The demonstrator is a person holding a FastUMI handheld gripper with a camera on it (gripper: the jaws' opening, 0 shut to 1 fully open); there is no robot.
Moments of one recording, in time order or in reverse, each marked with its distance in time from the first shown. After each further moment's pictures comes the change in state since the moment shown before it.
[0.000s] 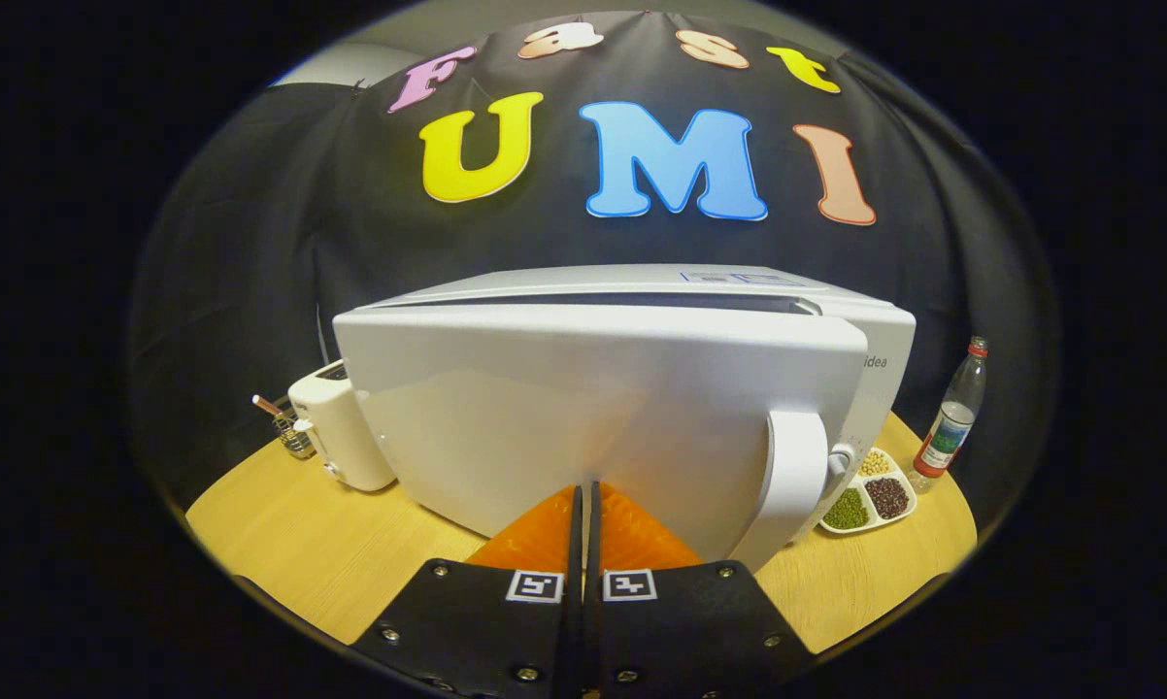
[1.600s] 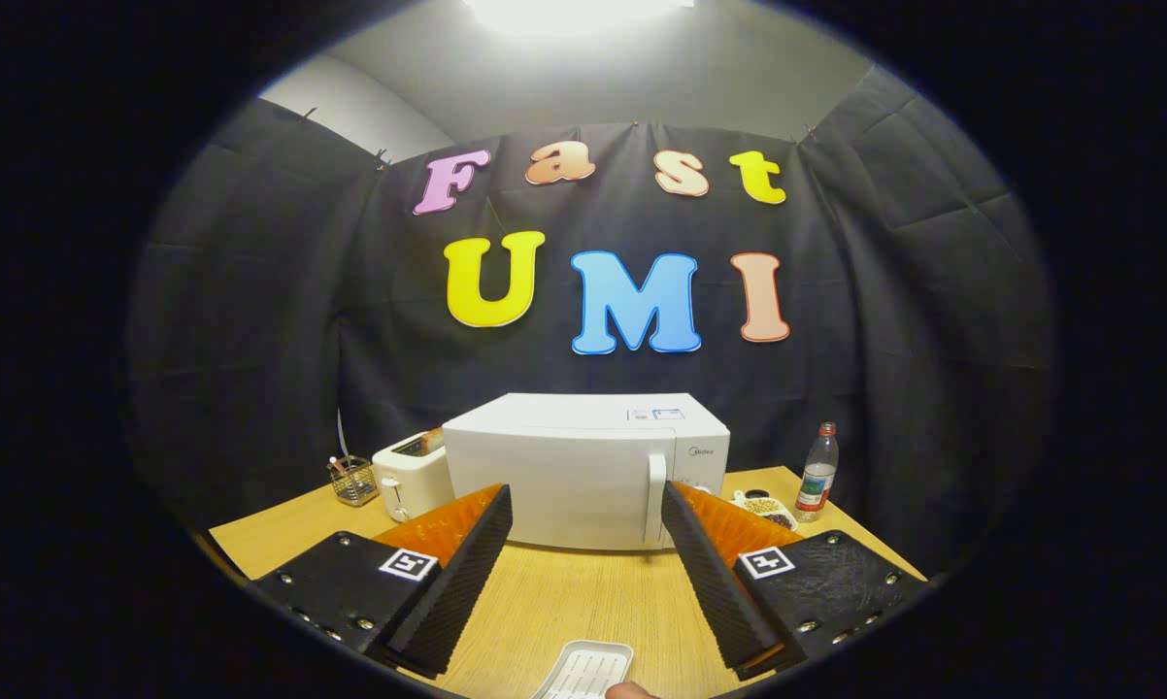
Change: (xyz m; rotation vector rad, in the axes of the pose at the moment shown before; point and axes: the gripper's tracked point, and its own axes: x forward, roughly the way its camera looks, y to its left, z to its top) arm -0.256 0.023 0.051 -0.014 -0.333 -0.065
